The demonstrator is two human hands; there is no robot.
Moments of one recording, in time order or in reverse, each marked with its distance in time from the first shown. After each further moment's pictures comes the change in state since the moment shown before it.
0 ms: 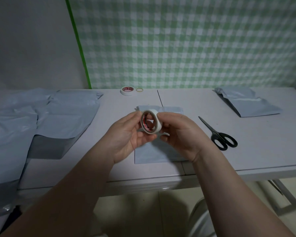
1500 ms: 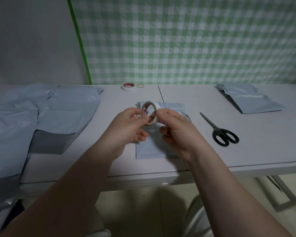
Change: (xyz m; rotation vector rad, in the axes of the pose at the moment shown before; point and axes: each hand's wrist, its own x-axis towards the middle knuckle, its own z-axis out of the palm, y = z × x) left_hand -0.002 0.002 0.000 0.565 0.232 0.034; right_hand -0.010 0.005 0.016 -0.026 0.120 -0.001
